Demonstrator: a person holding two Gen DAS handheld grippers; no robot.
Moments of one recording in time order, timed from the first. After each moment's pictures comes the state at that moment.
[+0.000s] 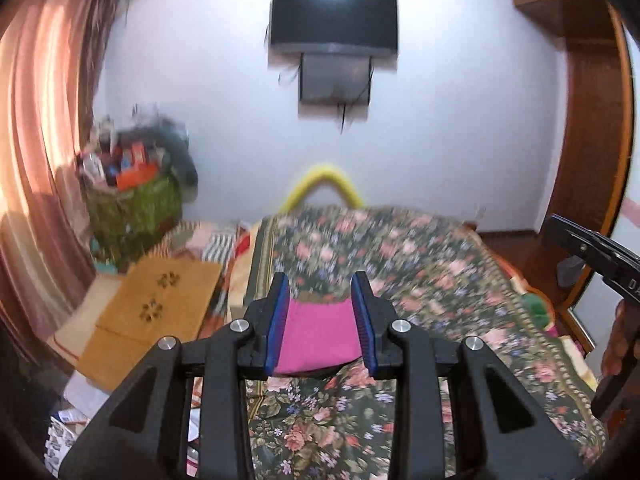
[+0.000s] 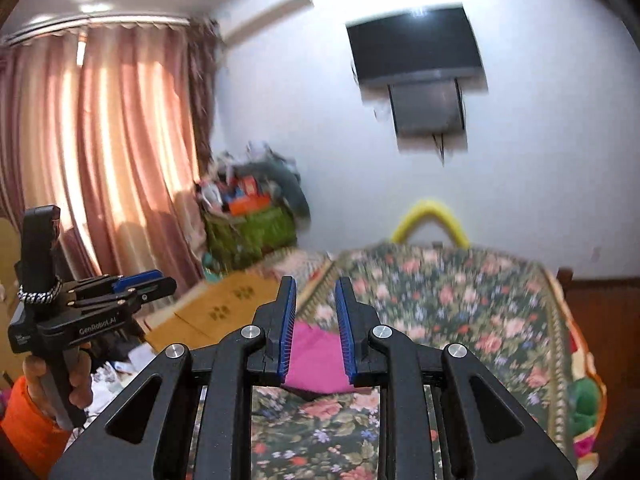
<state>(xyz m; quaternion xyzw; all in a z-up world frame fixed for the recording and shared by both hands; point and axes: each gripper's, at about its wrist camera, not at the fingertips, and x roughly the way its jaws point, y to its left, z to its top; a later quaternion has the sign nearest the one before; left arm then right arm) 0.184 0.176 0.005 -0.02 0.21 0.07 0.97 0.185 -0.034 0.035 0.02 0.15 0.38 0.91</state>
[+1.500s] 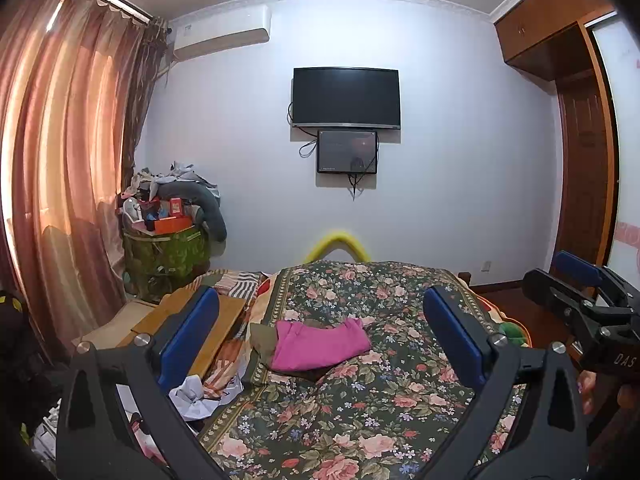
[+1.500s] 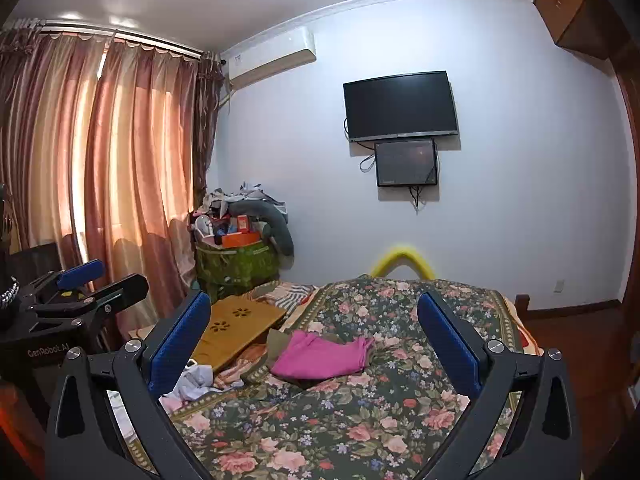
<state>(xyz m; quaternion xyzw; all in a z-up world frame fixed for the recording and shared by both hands) 0.009 0.094 0.020 -0.02 0.10 0.12 0.99 0.052 -0.079 0.030 0.01 0.07 0.33 0.94</state>
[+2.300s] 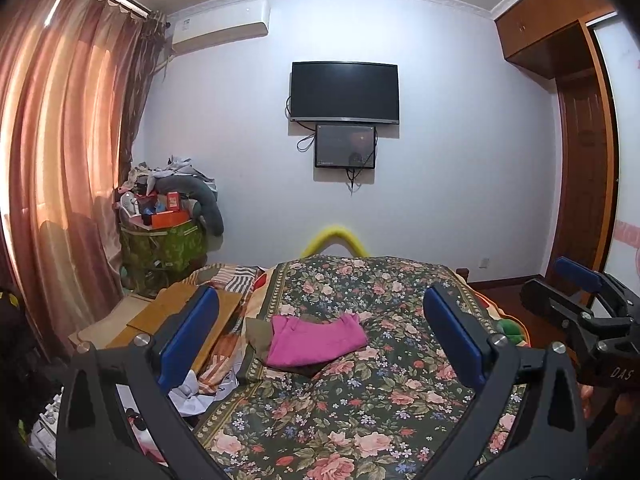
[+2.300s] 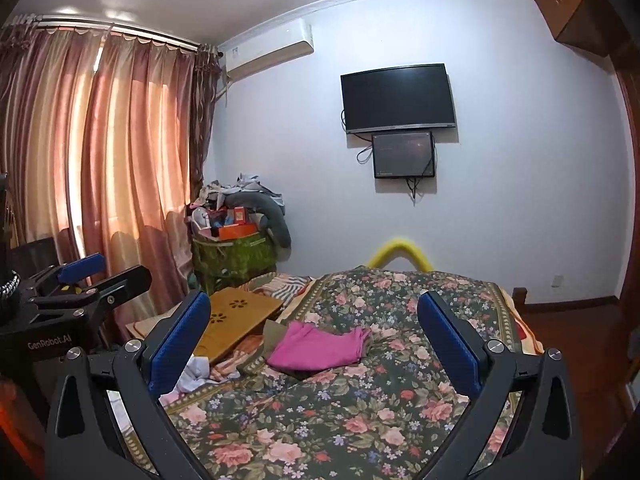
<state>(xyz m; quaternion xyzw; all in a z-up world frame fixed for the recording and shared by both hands) 0.015 0.095 0.014 -0.02 0.10 0.12 0.99 0.053 -0.079 0.027 0.01 0.08 0.32 0.94</state>
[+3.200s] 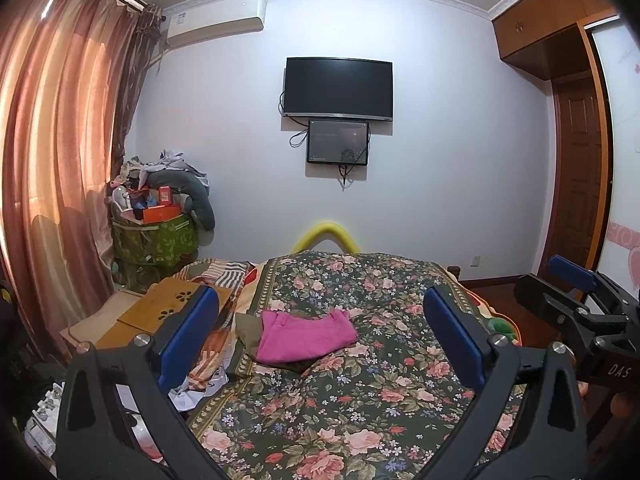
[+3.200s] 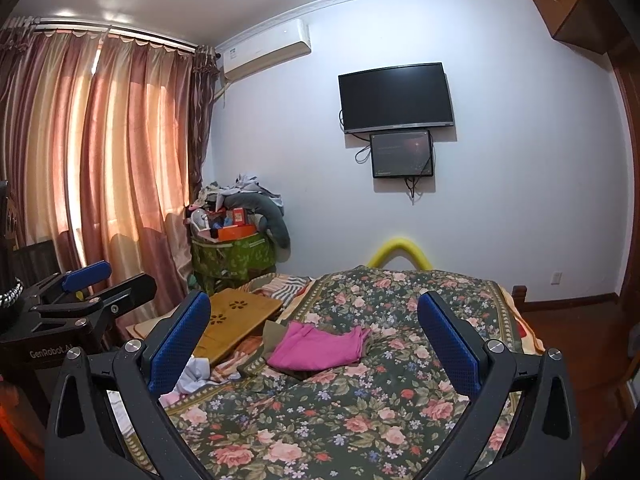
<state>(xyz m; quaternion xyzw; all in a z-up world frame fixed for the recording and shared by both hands) 0.018 0.096 0.012 -0.03 0.11 0.10 0.99 0.055 -0.080 0.029 0.01 0.08 0.32 0.94</state>
